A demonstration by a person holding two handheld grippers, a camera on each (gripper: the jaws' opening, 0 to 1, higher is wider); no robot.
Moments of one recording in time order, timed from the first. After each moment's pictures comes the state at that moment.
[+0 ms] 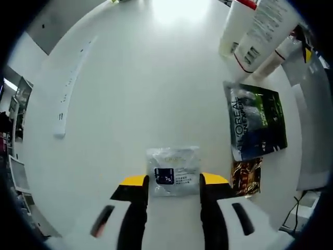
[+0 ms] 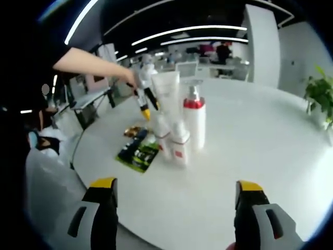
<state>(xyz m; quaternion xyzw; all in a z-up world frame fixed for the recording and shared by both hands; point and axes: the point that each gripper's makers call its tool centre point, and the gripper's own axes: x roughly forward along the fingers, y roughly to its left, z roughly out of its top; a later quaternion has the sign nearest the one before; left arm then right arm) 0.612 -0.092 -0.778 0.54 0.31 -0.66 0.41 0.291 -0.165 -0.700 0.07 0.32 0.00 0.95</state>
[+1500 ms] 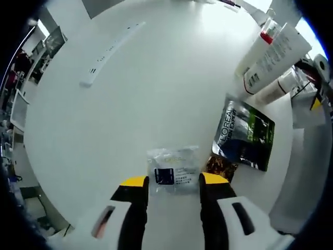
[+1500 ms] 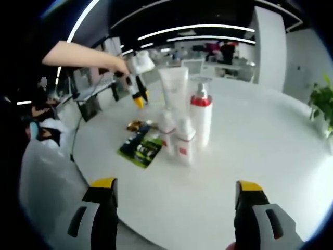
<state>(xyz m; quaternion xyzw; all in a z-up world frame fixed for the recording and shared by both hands) 0.609 -0.042 -0.745 0.47 0.42 -0.57 0.53 0.290 -0.159 -0.704 0.05 0.33 0.01 0.94</state>
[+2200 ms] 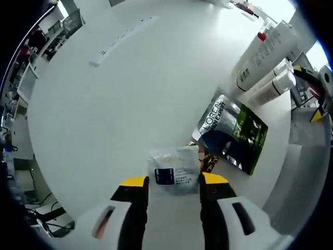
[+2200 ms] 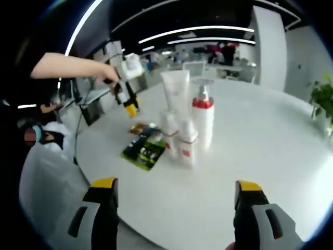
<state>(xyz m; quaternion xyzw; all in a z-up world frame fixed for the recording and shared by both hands) 0.590 -0.012 -0.746 0.42 0.47 -0.52 0.58 0.291 -0.155 -0.700 0.06 0.32 0.02 0.95</state>
